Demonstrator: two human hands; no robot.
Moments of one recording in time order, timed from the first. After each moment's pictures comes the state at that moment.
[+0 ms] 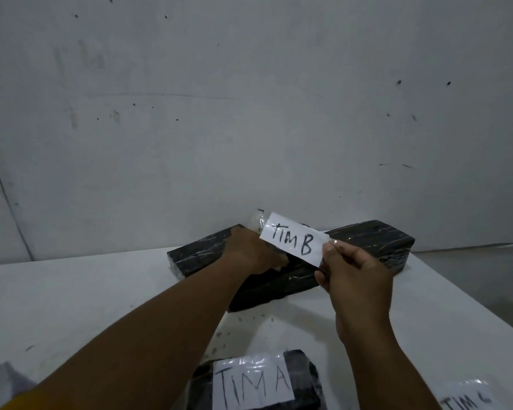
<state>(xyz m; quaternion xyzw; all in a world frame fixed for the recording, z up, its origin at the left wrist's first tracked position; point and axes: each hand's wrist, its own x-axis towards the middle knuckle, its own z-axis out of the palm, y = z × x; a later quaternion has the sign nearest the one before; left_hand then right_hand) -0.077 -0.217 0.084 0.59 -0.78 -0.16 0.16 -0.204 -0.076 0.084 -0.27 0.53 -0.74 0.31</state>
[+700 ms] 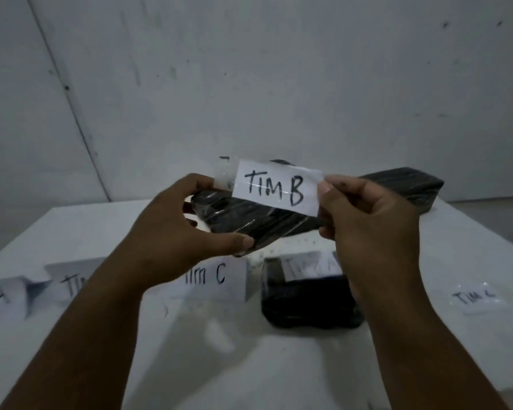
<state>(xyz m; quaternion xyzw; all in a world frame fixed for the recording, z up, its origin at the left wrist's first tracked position) 0.129 0.015 0.144 0.51 -0.73 -0.24 0.39 -0.095 0.053 0.131 -0.42 0.49 -0.71 0.28</state>
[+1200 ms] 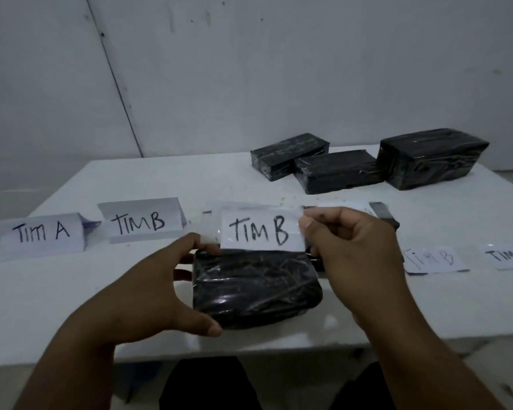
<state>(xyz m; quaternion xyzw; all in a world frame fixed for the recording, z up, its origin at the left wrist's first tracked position) 0.227 0.103 0.057 0.55 -0.72 -0.37 0.21 -0.040 0.107 0.063 -0.49 0.55 -0.58 0.35</state>
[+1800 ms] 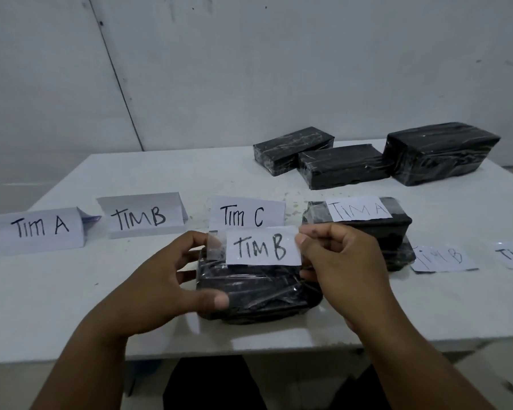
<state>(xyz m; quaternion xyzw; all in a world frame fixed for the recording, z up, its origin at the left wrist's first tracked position) 0.229 0.091 0.032 0.51 -0.67 -0.45 0.29 -0.035 0.098 0.036 -0.46 0.59 -0.53 0.40</state>
